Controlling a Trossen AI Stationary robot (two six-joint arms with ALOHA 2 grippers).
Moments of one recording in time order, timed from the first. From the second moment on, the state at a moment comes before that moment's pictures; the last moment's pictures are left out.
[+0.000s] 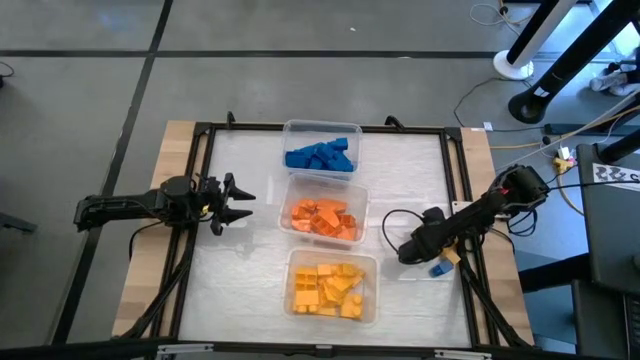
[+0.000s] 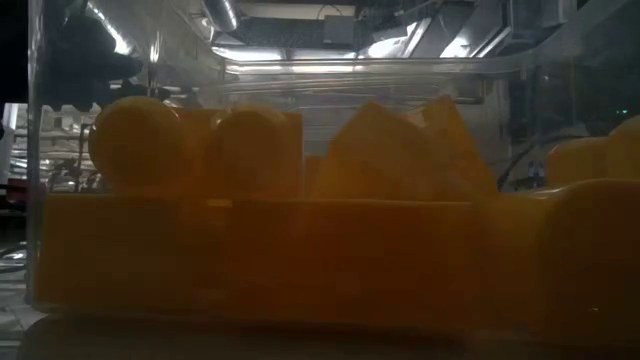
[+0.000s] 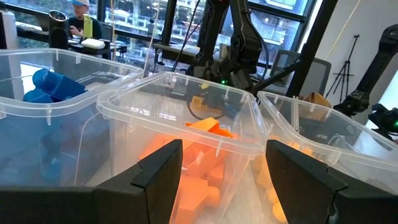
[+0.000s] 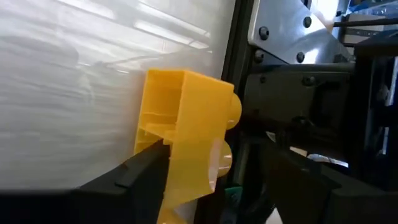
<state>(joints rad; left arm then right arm) 0.10 0.04 0.01 0.03 0.11 -0.21 0.47 1.59 0.71 -1.31 -0.02 1.76</state>
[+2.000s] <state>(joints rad) 0.10 0.04 0.01 0.03 0.11 -0.21 0.47 1.54 1.46 -0.83 0.22 0.79</state>
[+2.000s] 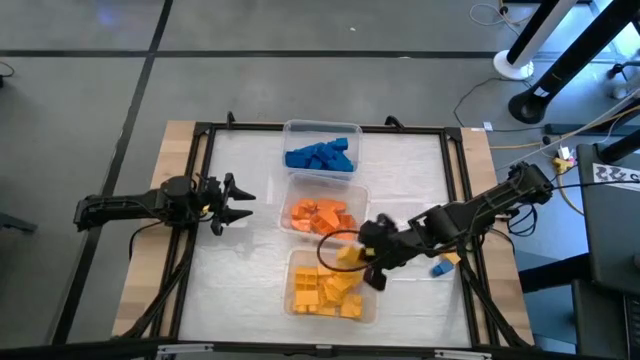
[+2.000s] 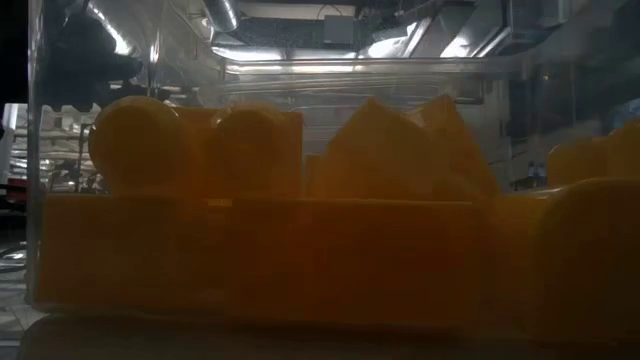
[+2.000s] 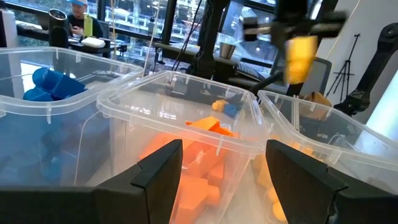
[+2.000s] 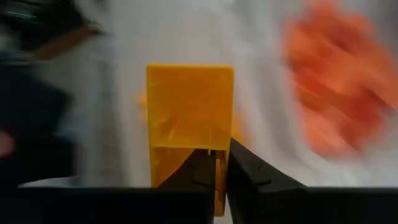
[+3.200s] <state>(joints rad) 0.10 0.04 0.01 0.03 0.11 -0.21 0.47 1.60 1.46 -0.78 -0.14 0.73</state>
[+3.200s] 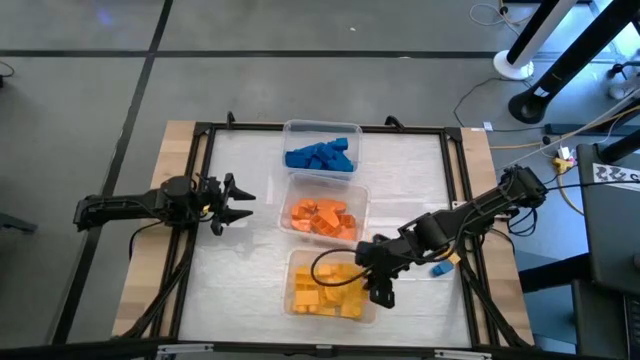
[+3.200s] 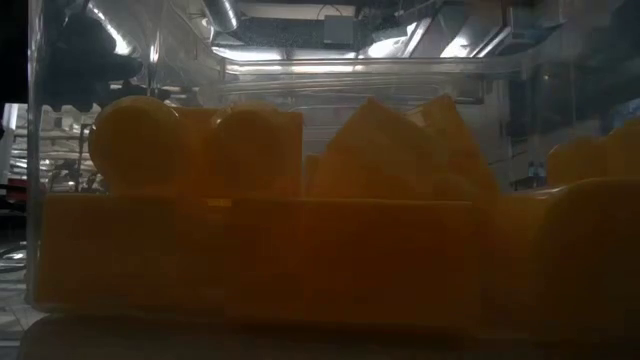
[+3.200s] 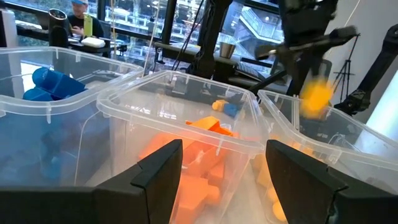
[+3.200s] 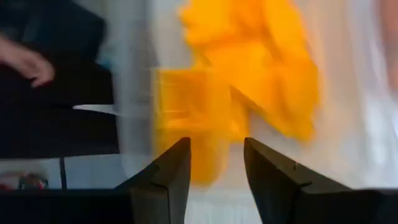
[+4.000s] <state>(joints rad) 0.10 0.04 0.01 0.03 0.11 -0.21 0.59 1.59 1.48 -1.37 -0.24 0.49</state>
